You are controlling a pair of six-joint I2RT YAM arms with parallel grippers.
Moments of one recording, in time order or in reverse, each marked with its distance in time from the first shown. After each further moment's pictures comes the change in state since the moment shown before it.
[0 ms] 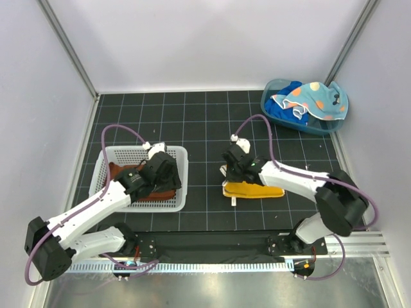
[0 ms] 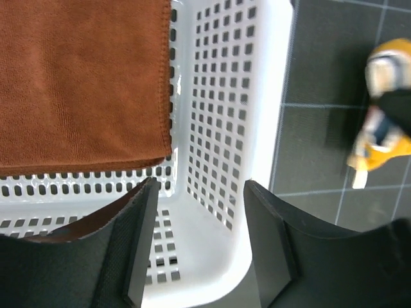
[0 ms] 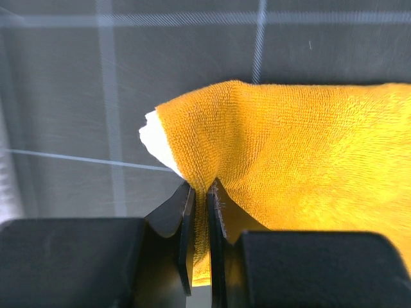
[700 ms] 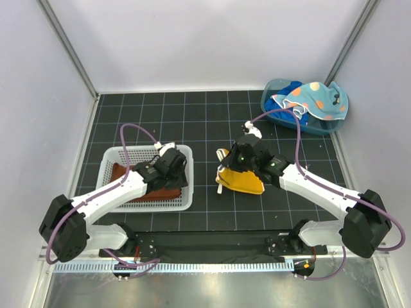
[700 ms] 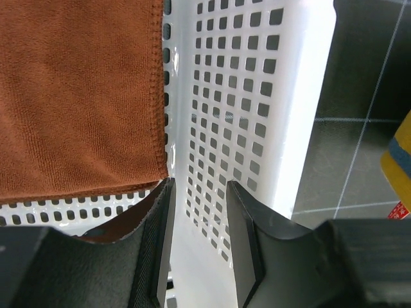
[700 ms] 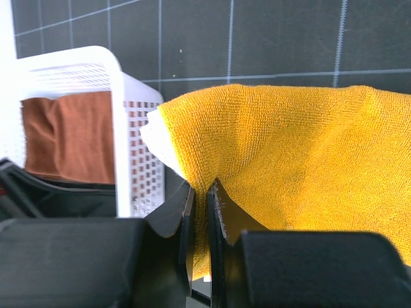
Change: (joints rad) left arm 0.027 0.210 -0.006 0.154 0.081 -0.031; right arm -0.073 -0.257 -0.002 0.103 -0.142 0.105
